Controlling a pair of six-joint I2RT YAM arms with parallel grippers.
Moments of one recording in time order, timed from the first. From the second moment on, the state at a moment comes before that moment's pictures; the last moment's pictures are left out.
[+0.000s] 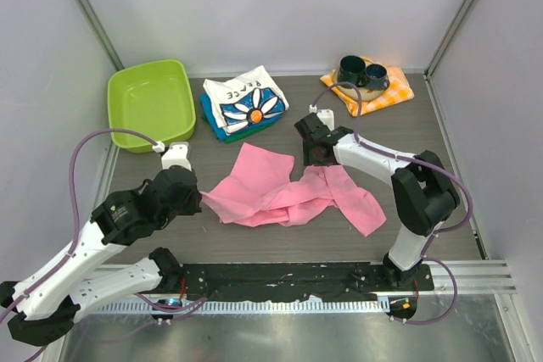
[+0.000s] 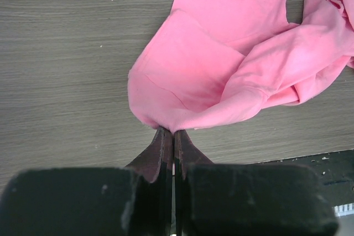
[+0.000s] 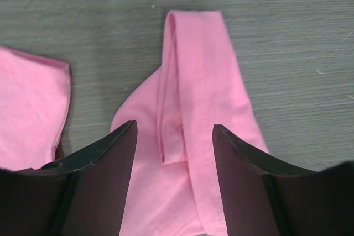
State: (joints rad) left arm -0.88 0.76 1.04 -1.12 -0.47 -0.71; right arm 0.60 1.73 1.20 -0.55 0.45 0.51
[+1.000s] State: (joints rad) left arm -0.88 0.77 1.01 -1.09 -0.47 -0.70; right arm 0.66 1.80 1.15 -0.53 0.45 0.53
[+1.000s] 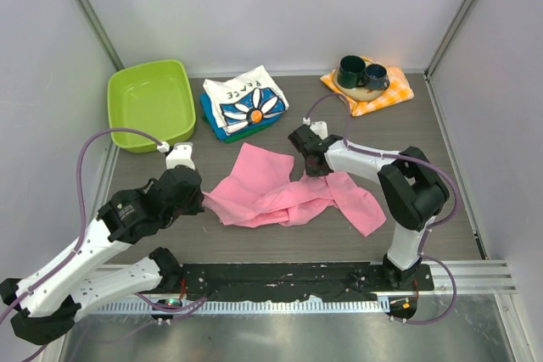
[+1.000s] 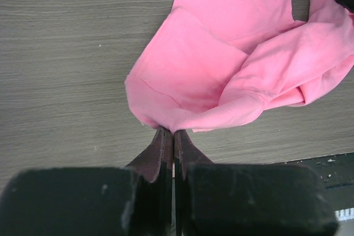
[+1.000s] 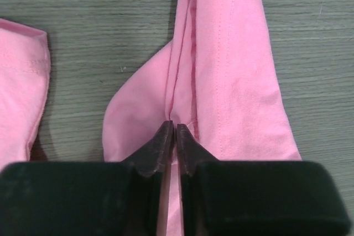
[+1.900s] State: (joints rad) left arm -0.86 0.83 1.33 -1.12 -0.58 -0.60; right arm 0.66 1.29 1.47 -0.73 0.67 0.47
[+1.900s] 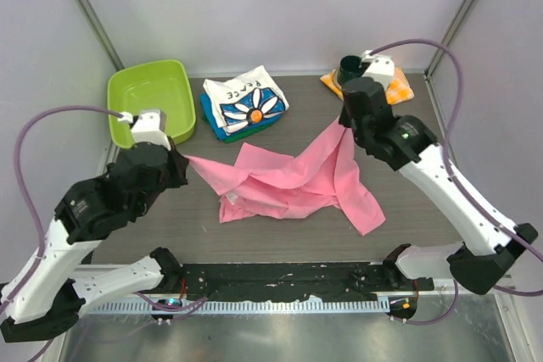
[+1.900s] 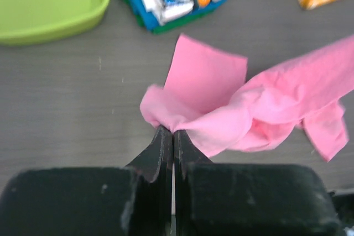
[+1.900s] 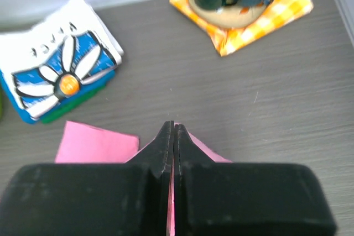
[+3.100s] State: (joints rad) left arm -0.86 0.91 2.23 -0.86 -0.21 -0.23; right arm 0.48 1.01 2.37 -0.95 0.36 0.31
